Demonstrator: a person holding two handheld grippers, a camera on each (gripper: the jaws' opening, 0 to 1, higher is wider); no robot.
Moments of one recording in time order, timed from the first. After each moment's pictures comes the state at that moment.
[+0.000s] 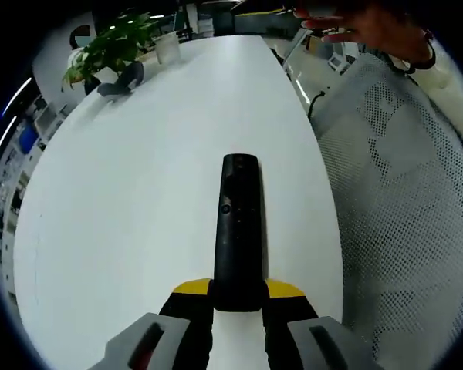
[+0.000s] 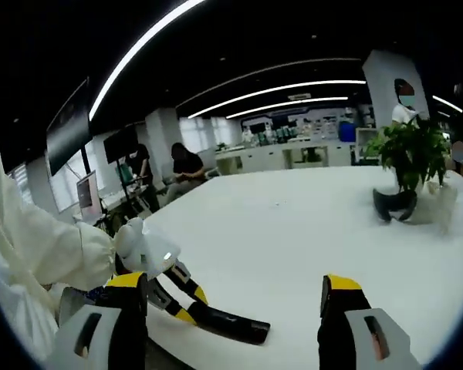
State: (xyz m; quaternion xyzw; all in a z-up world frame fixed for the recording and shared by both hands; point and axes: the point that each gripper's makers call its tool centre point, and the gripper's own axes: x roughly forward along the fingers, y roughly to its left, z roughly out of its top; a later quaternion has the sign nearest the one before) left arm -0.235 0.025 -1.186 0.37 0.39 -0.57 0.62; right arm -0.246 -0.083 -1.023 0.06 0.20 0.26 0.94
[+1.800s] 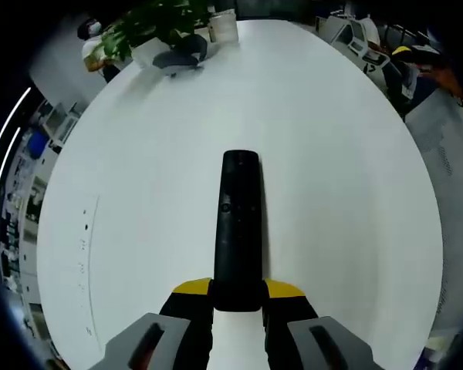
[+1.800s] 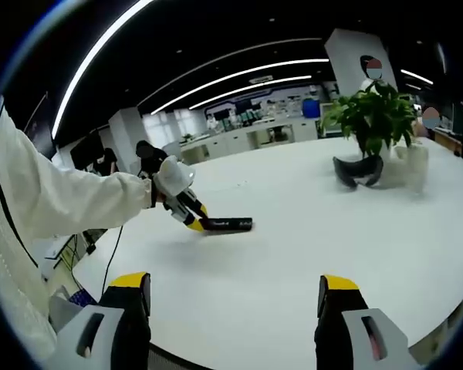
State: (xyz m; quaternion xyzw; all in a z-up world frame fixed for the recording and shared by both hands) left arm -0.001 0.041 -1.183 0.44 0.39 -0.52 0.62; right arm -0.244 -0.136 -1.056 0.11 0.26 0.19 0.94
